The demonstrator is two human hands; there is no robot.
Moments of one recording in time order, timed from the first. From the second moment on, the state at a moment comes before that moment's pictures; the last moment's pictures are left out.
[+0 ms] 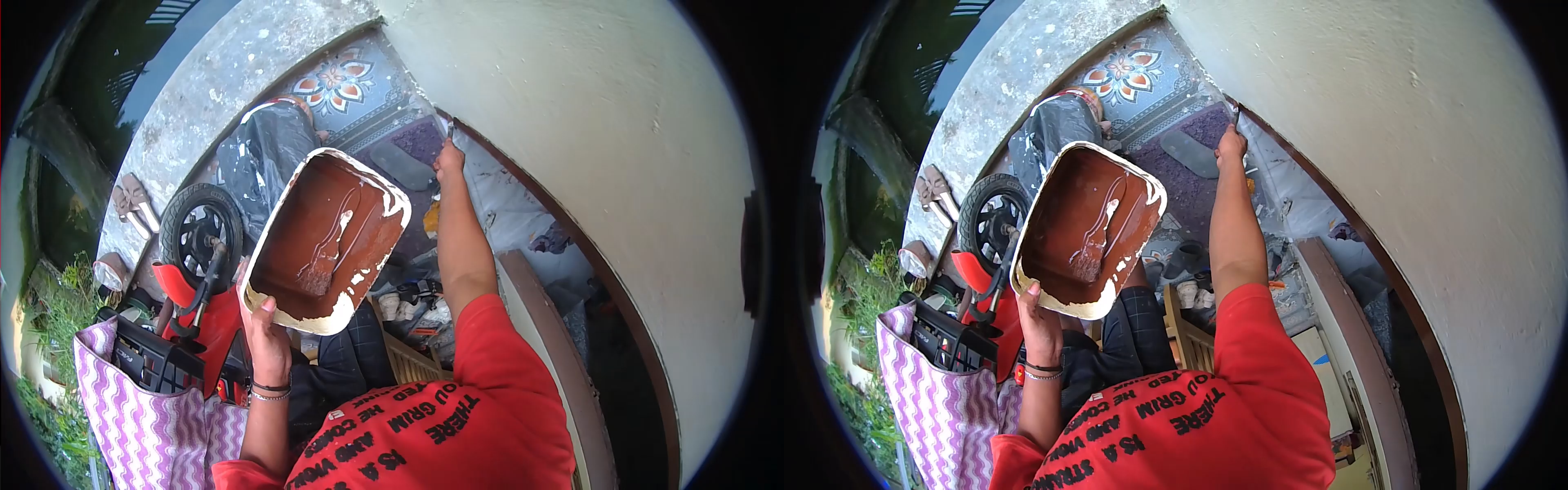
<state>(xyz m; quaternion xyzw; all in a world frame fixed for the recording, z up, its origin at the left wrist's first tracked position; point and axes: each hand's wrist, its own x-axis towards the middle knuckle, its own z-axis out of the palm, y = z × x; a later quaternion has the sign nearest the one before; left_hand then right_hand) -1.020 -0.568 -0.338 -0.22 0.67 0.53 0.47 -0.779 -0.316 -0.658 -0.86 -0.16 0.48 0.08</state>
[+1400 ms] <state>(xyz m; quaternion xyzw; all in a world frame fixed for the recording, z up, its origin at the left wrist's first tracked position) -1.033 -0.586 -0.365 -0.29 0.67 0.50 0.46 -0.759 -0.309 -0.703 -0.87 -0.25 0.42 -0.04</state>
